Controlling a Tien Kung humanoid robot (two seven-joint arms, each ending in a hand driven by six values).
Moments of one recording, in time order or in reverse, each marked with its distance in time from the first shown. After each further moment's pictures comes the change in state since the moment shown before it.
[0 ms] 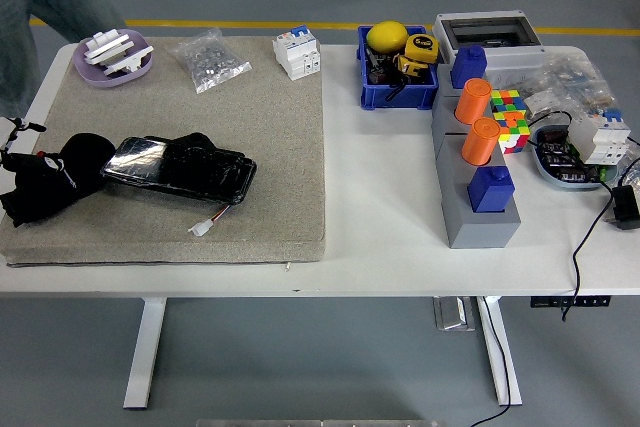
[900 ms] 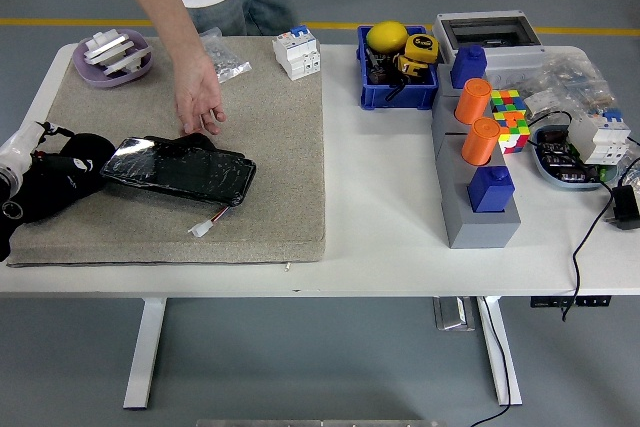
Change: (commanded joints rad) left arm -0.072 -0.040 0.127 0.142 -0.010 0.096 -0.069; right arm 0.003 -0.005 0.035 0.006 -0.029 -0.012 0.002
